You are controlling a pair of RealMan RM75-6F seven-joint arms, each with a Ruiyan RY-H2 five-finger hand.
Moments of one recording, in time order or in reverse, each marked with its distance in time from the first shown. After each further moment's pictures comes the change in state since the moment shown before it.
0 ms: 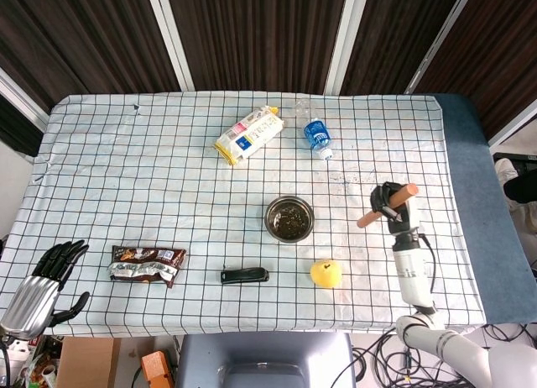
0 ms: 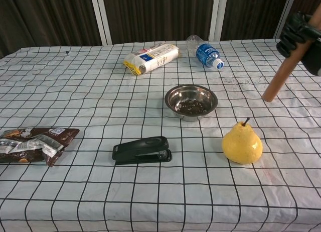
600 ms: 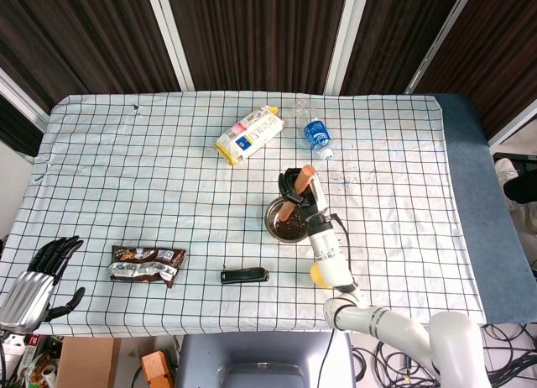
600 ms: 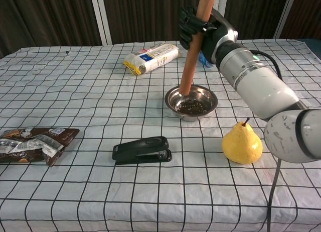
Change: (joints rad) left arm -0.012 0.010 -0.011 0.022 -0.035 -0.025 -0.058; right arm 0.295 -0.193 0.143 -0.069 0.094 -0.171 -0.303
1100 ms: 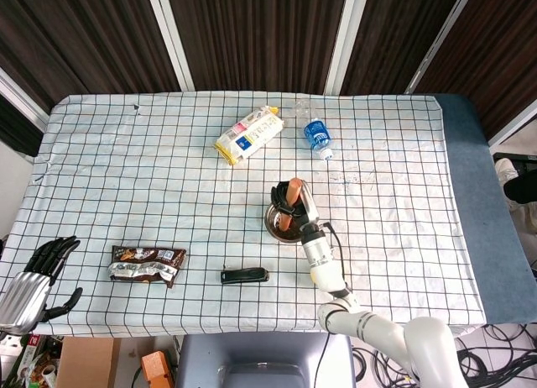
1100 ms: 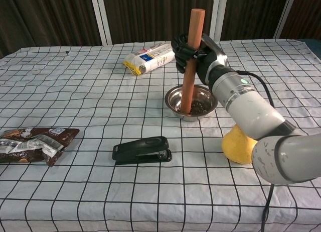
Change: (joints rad) left arm 0.002 0.006 0.002 0.006 0.003 0.009 -0.023; right arm 0.031 -0.125 -0.054 0.237 -0.018 -0.017 0.047
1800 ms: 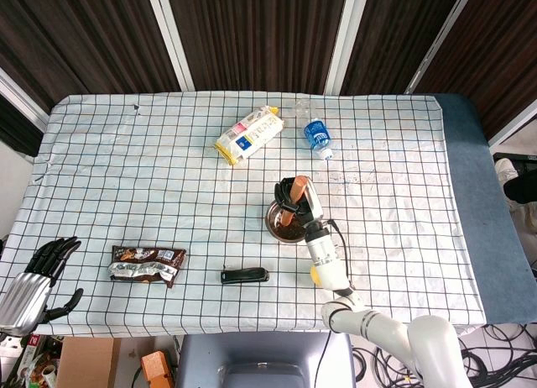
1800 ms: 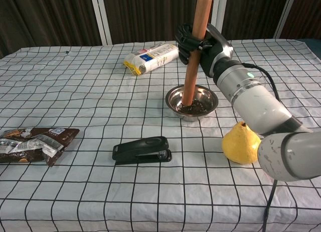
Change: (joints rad) left arm 0.002 -0.001 0.005 -0.002 0.013 0.011 0.007; right arm -0.009 0.039 -0.004 -0.039 -0.023 0.058 0.015
